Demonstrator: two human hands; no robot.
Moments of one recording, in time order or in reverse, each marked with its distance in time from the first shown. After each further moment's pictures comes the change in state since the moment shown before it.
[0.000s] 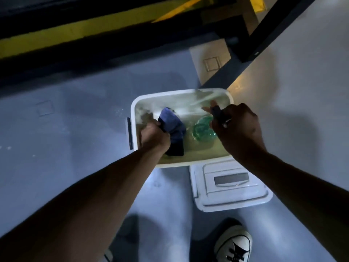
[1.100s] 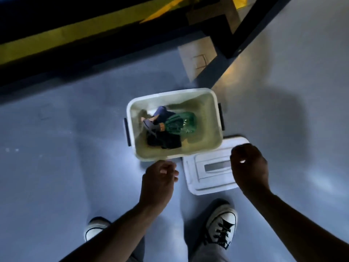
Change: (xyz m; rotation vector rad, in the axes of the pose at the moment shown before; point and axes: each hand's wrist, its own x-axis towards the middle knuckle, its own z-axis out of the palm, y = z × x) left_hand -0.157 -0.029 -0.032 -0.477 -0.257 -0.061; right_hand -0.101 0.047 -0.033 0.117 0.029 0.477
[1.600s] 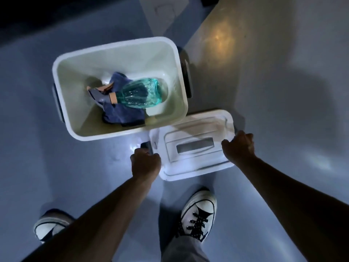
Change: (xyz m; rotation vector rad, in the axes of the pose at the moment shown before) left_hand 0.070 -0.084 0.122 0.398 0.168 -0.286; right_hand 0.081 0.145 0.043 -0.279 -0.315 0.348
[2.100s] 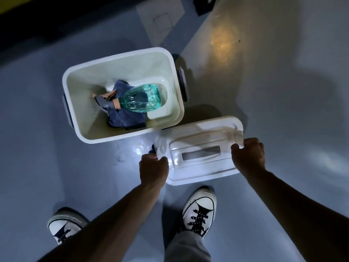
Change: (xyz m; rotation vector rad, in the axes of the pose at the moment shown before) left_hand -0.048 0.014 -0.002 -0.074 -0.010 0.018; right_hand -0.022 0.031 -0.018 0.236 0.116 0.041
